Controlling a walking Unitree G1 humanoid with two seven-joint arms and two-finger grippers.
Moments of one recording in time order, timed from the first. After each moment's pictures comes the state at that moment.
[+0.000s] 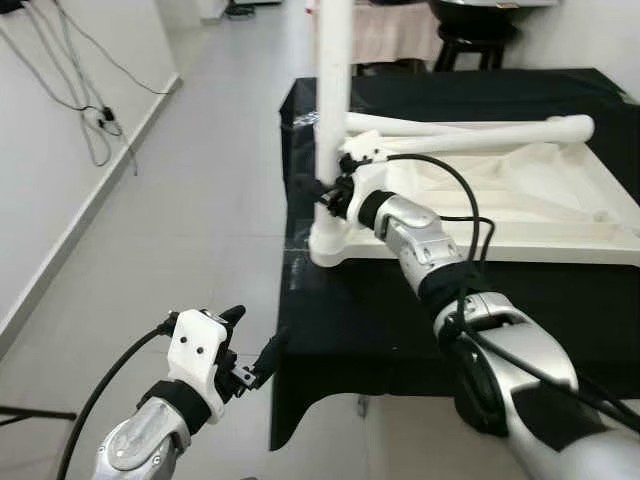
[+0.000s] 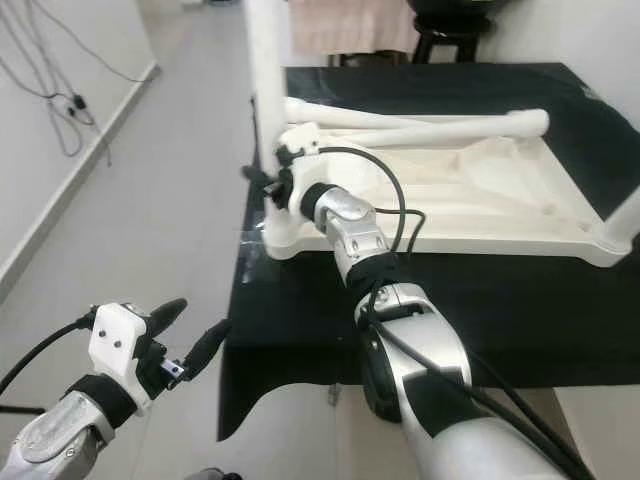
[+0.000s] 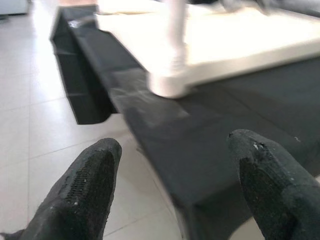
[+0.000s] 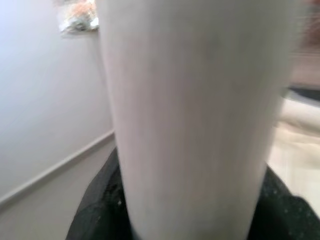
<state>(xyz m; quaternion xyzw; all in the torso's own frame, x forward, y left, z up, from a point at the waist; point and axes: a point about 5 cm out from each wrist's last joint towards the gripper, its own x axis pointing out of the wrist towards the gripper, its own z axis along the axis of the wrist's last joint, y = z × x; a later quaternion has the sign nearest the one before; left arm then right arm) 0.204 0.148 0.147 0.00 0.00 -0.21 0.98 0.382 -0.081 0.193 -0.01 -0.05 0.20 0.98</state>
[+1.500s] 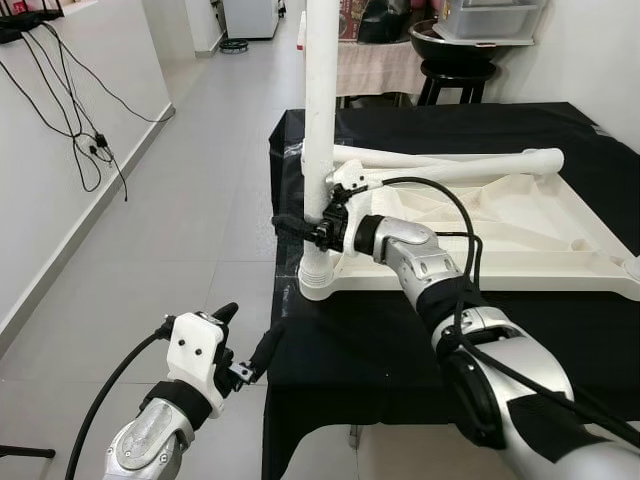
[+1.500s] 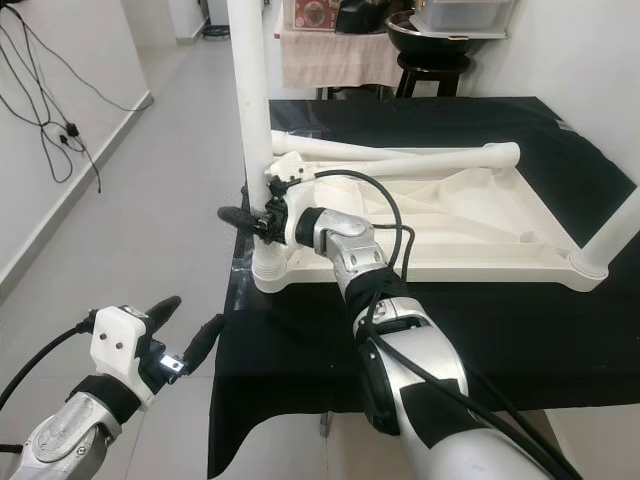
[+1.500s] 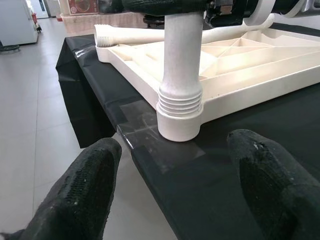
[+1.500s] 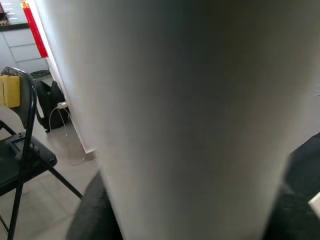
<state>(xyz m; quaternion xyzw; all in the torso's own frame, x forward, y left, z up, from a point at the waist) 0.220 0.145 0.141 0.01 -0.05 -0.19 0.98 0.394 -0.069 0.213 -0.04 0.00 0.48 0.88</state>
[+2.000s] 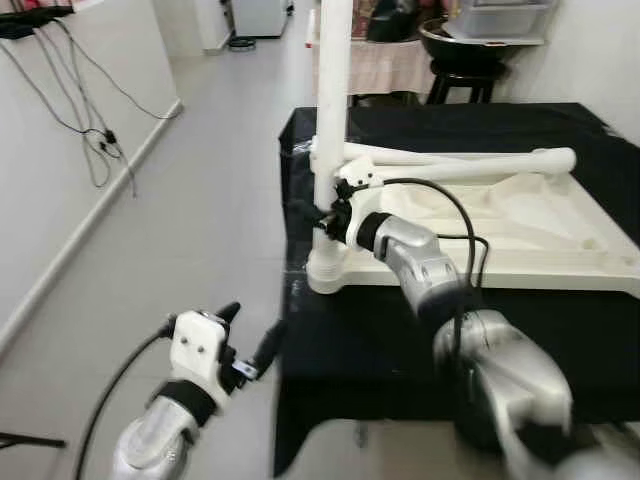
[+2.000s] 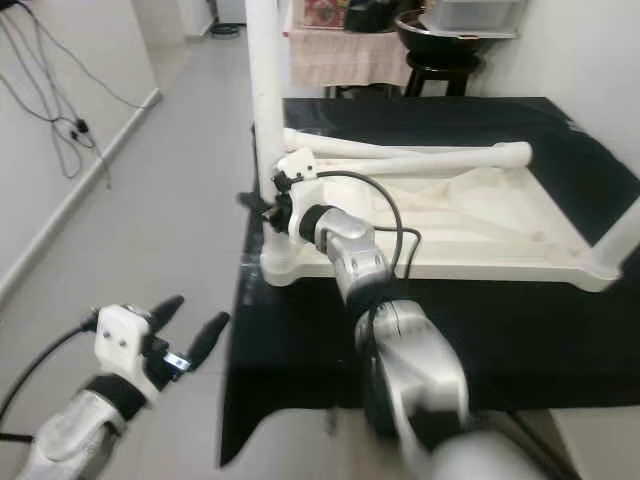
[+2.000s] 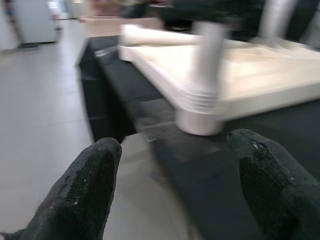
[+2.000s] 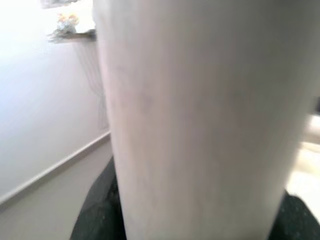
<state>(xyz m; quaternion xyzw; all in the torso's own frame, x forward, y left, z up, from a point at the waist) 0.219 0.150 0.136 -0.01 -0.04 -0.18 0.98 0.365 -0.080 0.182 -0.01 -0.05 0.17 0.99</state>
